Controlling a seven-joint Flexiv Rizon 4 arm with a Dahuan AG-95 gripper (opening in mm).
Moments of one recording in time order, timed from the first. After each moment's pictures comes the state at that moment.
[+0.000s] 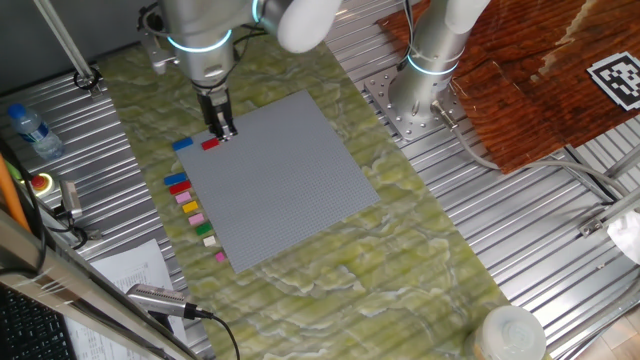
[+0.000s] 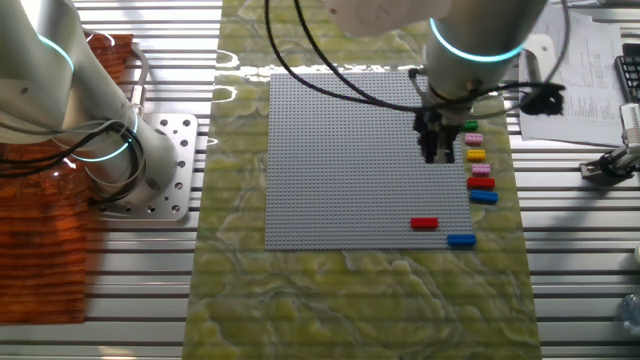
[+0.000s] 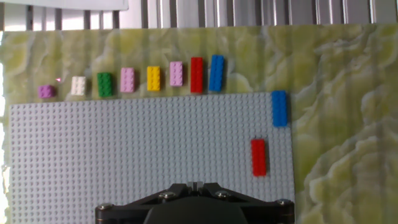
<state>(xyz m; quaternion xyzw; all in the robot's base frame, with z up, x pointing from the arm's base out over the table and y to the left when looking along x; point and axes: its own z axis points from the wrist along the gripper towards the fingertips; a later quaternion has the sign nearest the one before) 0.541 -0.031 0.127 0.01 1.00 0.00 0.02</state>
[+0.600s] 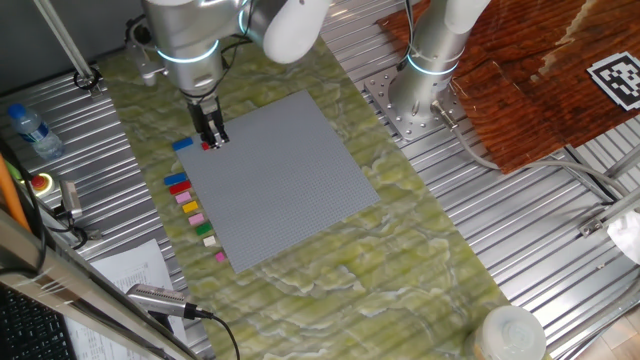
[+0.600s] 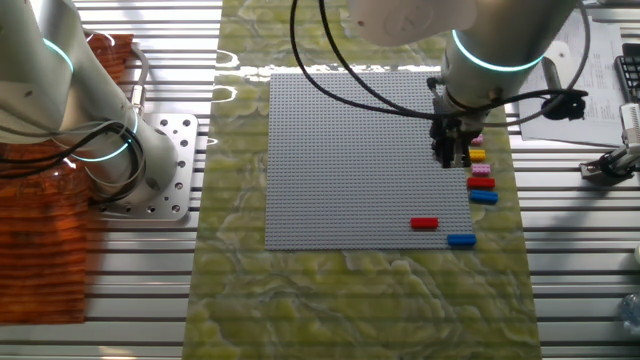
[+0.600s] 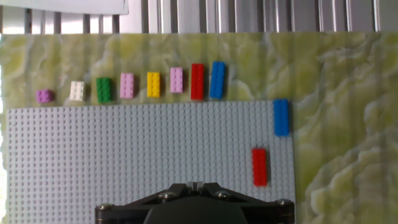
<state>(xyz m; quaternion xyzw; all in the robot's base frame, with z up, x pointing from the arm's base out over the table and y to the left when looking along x) 0.559 -0.030 0.116 -0.04 1.00 0.00 0.02</state>
